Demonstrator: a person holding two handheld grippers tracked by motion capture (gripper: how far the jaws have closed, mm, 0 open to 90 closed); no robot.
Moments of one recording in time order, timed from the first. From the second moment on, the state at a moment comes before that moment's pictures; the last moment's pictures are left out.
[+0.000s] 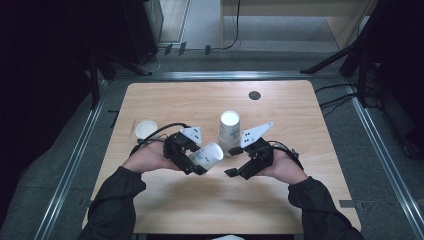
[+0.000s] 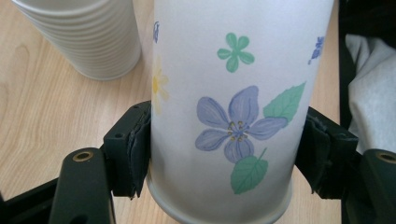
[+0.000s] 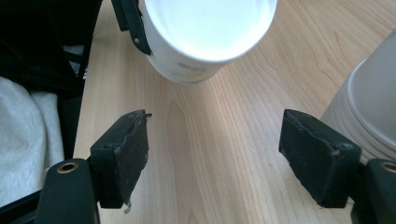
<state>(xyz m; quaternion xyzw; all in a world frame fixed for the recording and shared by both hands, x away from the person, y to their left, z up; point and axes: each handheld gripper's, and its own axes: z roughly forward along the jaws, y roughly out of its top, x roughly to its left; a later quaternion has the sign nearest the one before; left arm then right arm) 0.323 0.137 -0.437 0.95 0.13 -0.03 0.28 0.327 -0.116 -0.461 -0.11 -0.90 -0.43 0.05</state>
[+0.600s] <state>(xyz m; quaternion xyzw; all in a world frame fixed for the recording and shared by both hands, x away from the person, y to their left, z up) 0.318 0.113 -0.453 0.97 0.11 -0.05 0.22 0.322 -0.105 -0.464 -0.09 -0.90 -0.43 0.05</state>
